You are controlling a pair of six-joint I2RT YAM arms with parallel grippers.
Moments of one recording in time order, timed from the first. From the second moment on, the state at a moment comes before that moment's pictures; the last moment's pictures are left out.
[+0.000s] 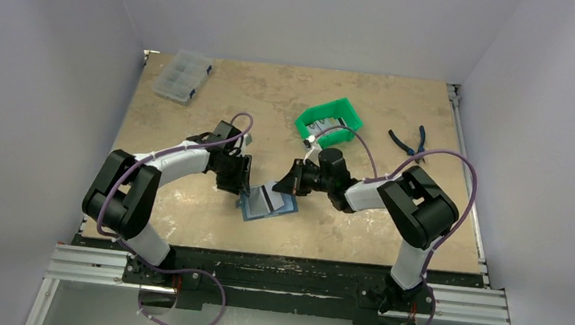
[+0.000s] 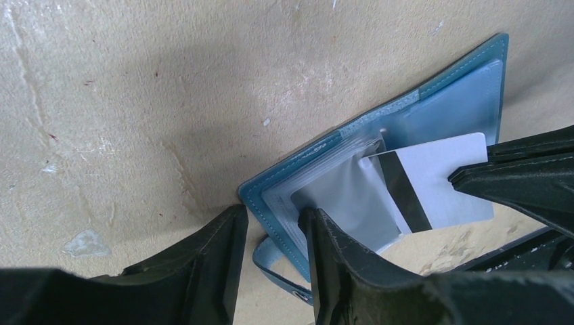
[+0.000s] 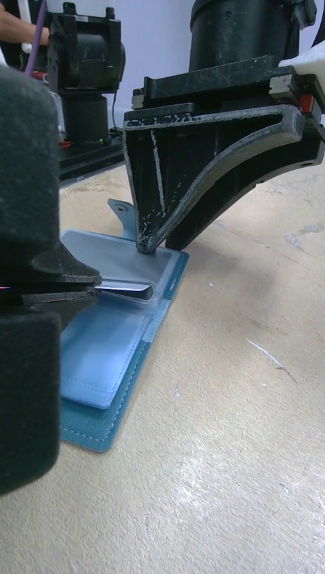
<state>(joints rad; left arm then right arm) -0.40 1.60 0.87 -0.47 0.23 -0.38 0.65 1.83 0.72 0.64 -0.51 0.74</state>
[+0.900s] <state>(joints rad) -0.39 1.26 0.81 -0.46 0.11 -0.56 0.65 1.93 0.61 0.98 -0.48 1.03</state>
